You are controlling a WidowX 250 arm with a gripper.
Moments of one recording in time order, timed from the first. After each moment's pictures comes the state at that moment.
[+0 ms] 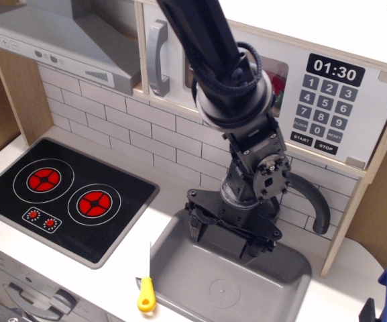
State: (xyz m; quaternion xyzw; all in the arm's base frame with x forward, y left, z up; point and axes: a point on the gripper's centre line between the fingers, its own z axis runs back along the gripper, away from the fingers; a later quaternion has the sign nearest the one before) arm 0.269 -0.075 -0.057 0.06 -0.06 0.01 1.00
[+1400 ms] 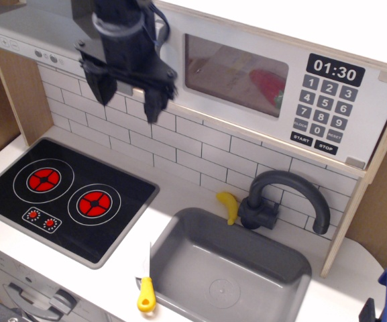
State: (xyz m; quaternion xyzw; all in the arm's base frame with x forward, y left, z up) arm 0.298 0.065 0.082 0.03 -0.13 0.03 0.99
